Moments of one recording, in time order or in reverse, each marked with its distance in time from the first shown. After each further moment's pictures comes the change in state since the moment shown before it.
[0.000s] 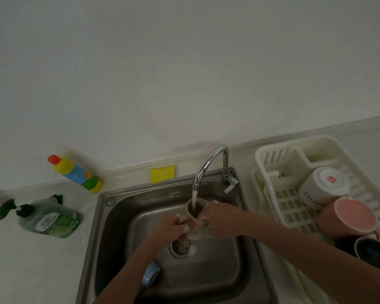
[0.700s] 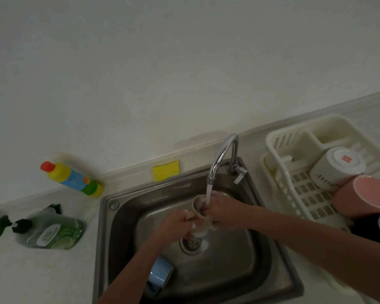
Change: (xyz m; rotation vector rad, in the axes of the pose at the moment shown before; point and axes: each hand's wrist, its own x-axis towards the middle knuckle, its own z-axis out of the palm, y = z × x) left_hand 0.016 -0.008 -0.032 0.308 -0.135 0.065; right_hand 0.058 0.016 0.051 -0.325 0.087 -0.087
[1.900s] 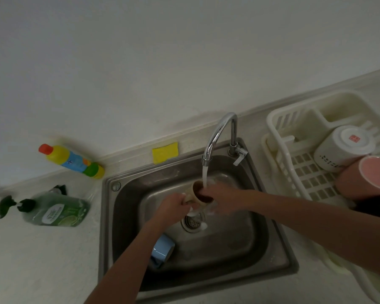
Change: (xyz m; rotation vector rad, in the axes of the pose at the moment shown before) left_hand 0.013 -0.015 0.017 0.211 0.077 -0.077; right_hand -0.010 -0.011 0.000 0.646 -0.091 0.128
